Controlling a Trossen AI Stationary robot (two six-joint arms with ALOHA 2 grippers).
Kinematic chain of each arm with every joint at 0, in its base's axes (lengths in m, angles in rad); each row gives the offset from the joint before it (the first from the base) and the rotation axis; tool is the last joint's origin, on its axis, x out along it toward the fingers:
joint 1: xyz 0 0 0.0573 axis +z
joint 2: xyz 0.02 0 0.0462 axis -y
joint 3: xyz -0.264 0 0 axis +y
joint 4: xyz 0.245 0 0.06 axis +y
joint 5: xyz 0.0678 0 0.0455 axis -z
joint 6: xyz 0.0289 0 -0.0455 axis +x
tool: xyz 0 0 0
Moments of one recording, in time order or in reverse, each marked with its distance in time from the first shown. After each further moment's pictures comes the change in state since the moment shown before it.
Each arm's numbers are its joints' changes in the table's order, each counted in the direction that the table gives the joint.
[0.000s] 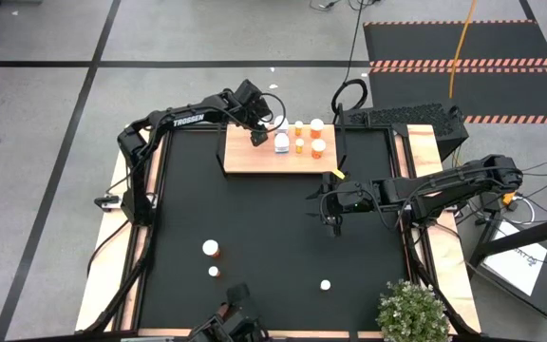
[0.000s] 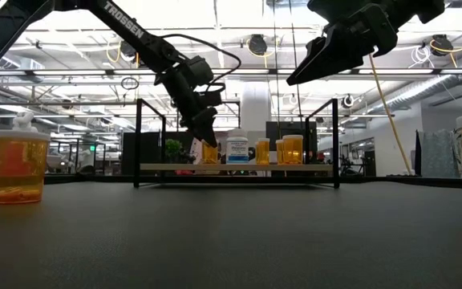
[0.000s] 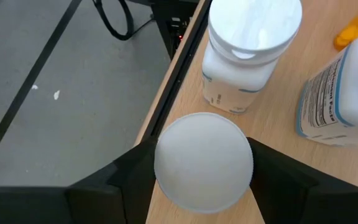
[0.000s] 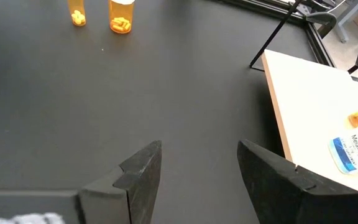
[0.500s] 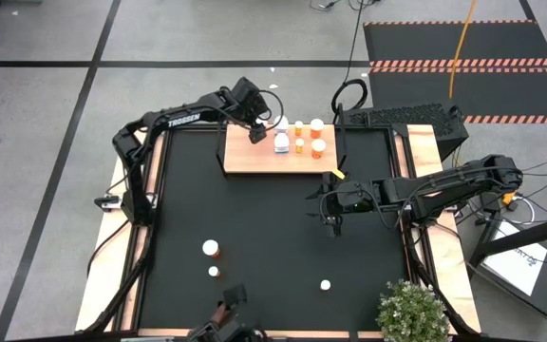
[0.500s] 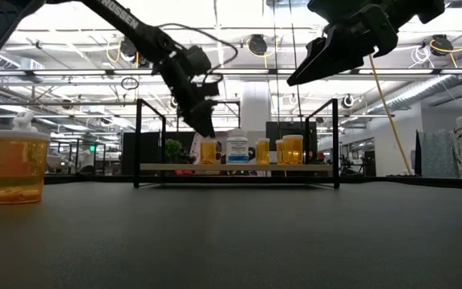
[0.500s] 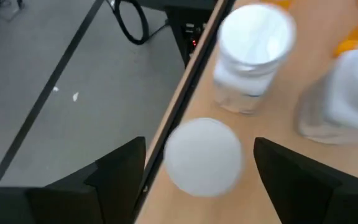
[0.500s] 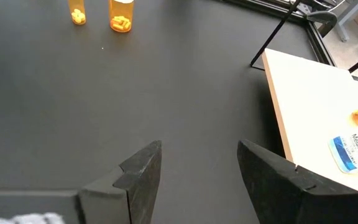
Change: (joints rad) left arm -0.012 0.061 0.002 0.018 -0.059 0.000; right arm 0.000 0.000 0.000 0.003 0.000 0.000
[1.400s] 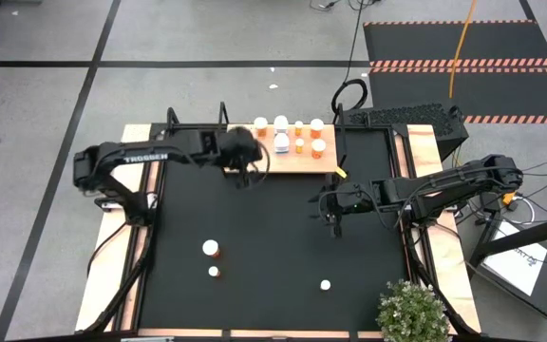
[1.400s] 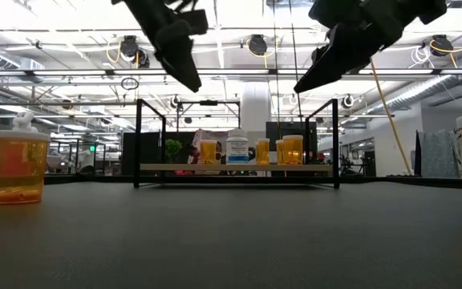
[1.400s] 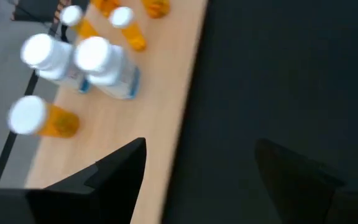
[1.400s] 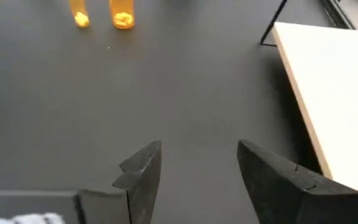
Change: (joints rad) left arm -0.458 0.400 0.213 0.206 -0.151 -0.201; right arm 0.004 0.003 0.000 0.049 -0.039 0.163
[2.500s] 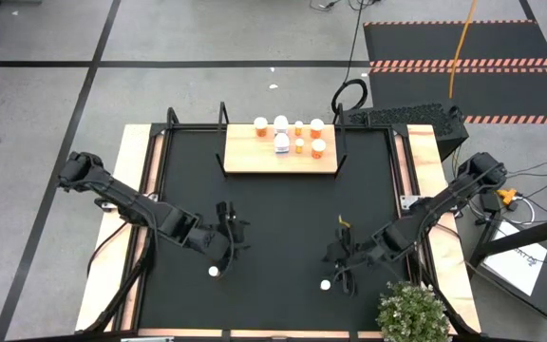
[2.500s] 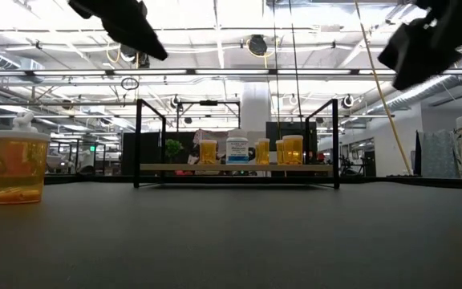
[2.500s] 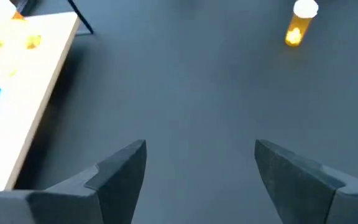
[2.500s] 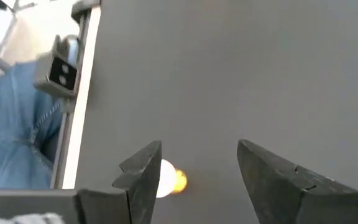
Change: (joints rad) left arm -0.685 0.089 0.277 -0.245 -0.351 -0.411; right arm 0.503 -0.172 -0.088 0.111 0.085 0.657
